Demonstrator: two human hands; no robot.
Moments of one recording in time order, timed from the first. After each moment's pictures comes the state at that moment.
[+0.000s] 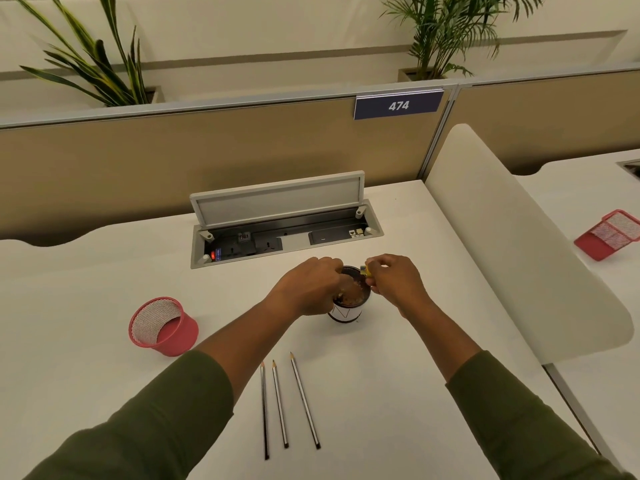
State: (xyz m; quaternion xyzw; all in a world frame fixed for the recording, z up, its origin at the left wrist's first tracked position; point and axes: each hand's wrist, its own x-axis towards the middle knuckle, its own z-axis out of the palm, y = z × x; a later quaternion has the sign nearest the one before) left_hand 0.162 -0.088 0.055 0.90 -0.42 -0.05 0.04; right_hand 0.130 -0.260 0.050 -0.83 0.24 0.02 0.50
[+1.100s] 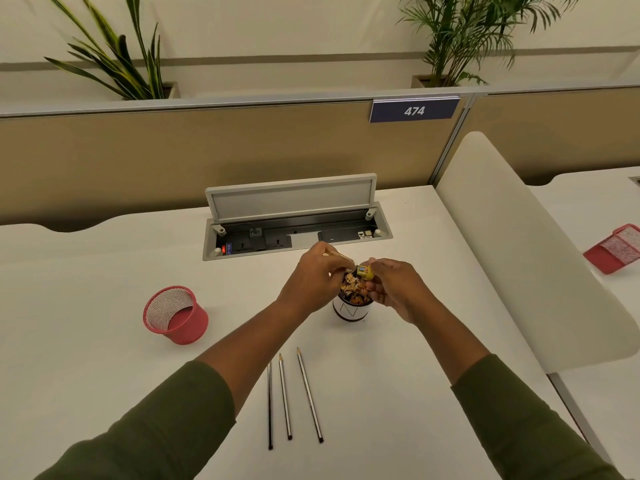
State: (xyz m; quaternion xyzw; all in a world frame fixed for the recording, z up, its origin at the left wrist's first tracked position) left_hand 0.146 -0.077 0.053 0.91 -0.21 0.02 0.36; right_hand 0.123 -0.246 0.065 -0.70 0.26 0.13 0.65
